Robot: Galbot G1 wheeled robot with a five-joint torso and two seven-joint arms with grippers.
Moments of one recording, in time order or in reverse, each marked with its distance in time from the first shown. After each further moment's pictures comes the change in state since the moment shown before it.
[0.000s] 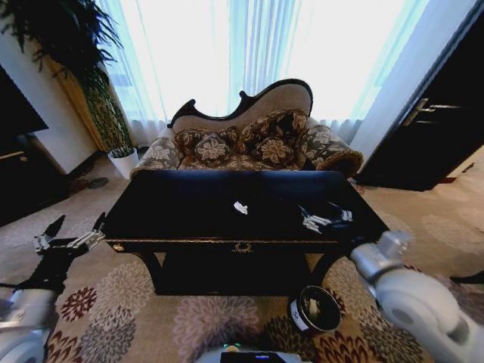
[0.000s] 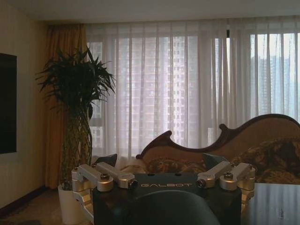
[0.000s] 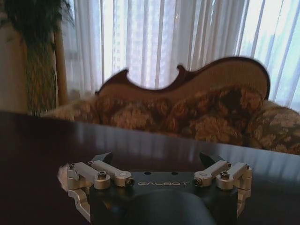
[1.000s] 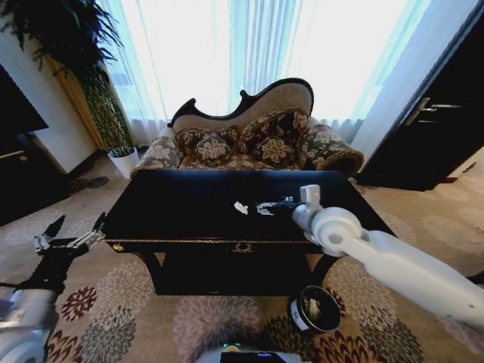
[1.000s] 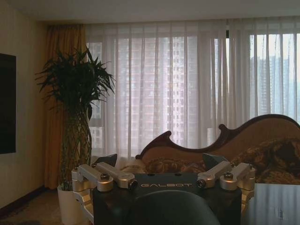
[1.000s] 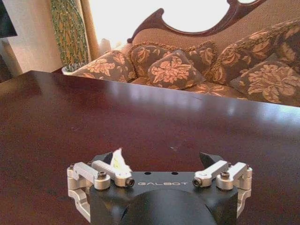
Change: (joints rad) left arm 0.000 0.000 0.000 0.000 0.000 0.000 0.000; right arm 1.153 0.110 -1.111 -0.263 0.405 -0.143 0.308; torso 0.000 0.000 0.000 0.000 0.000
